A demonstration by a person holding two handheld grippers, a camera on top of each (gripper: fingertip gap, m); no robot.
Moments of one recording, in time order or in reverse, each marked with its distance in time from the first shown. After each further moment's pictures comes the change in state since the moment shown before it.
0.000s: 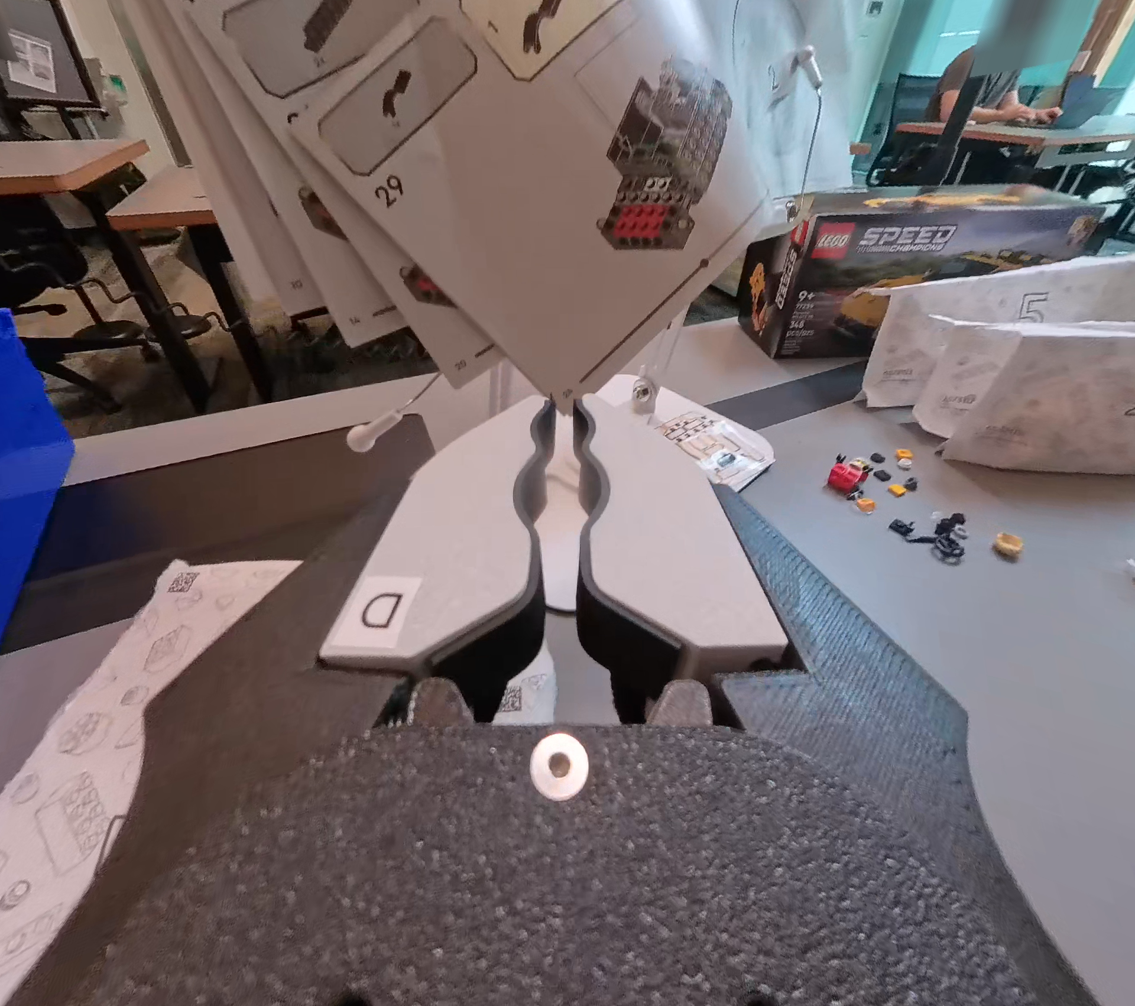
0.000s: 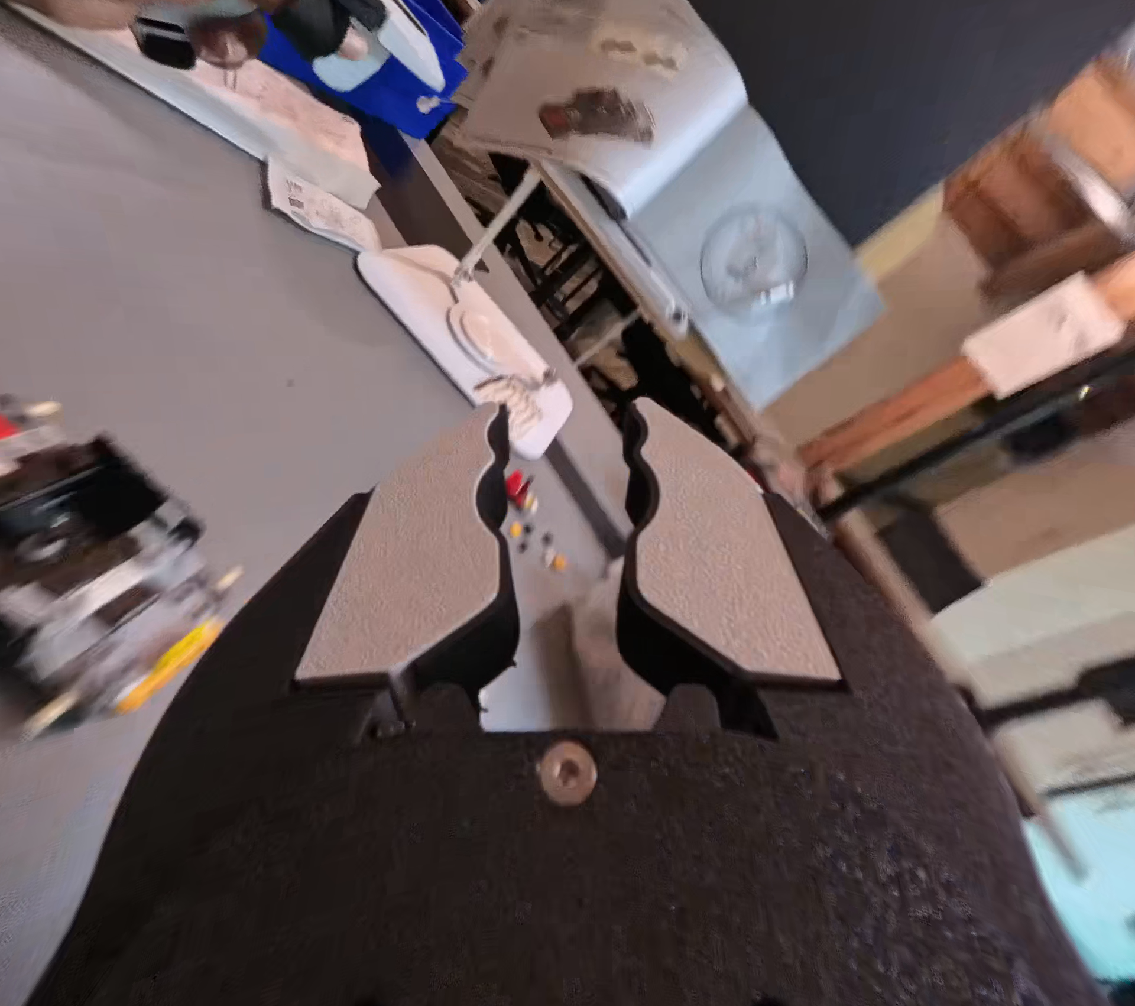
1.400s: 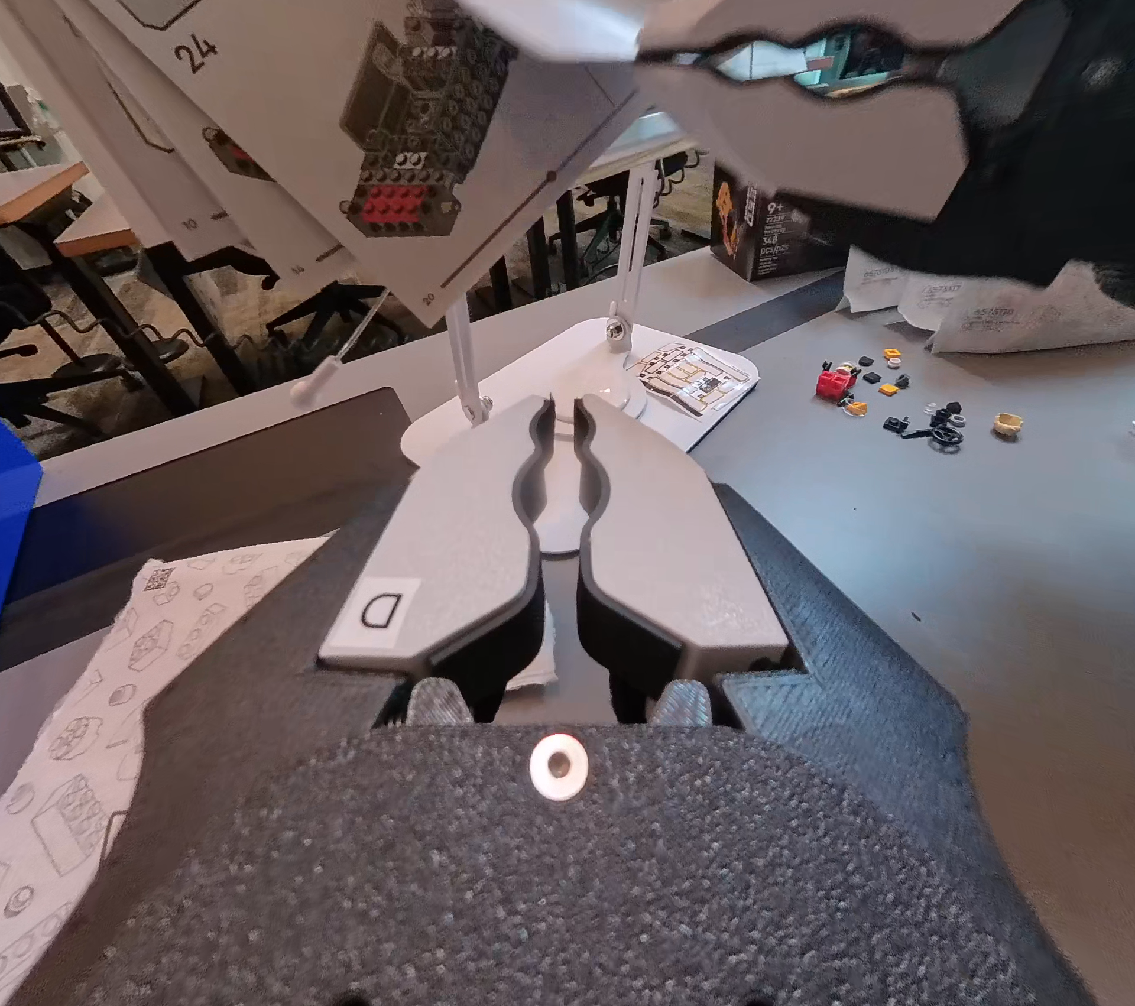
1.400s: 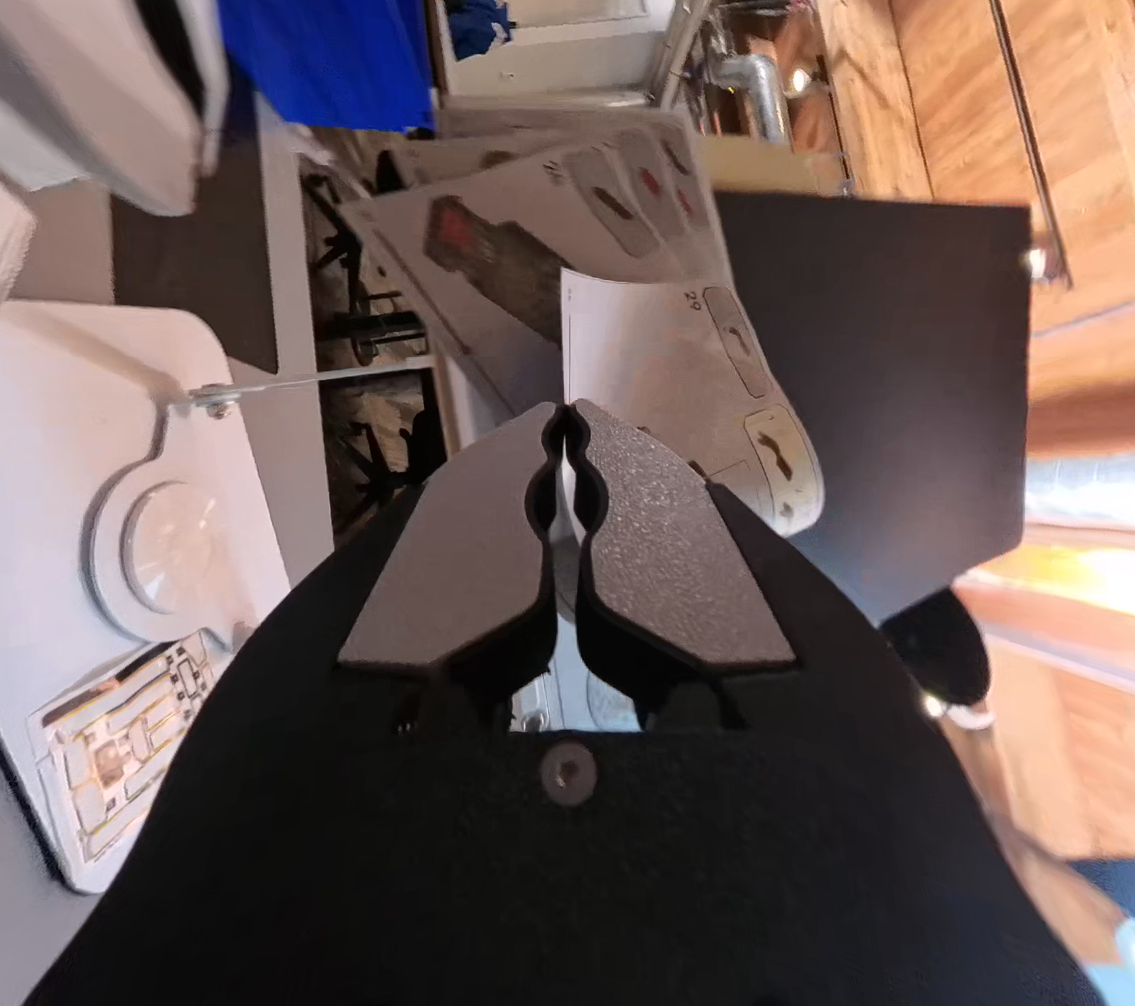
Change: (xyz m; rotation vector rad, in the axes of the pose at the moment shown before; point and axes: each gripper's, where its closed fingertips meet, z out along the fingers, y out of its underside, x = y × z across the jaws) left arm 0.015 0.030 -0.006 -0.054 0.078 0.120; right arm 0.000 -0.081 0.235 0.147 0.151 -0.682
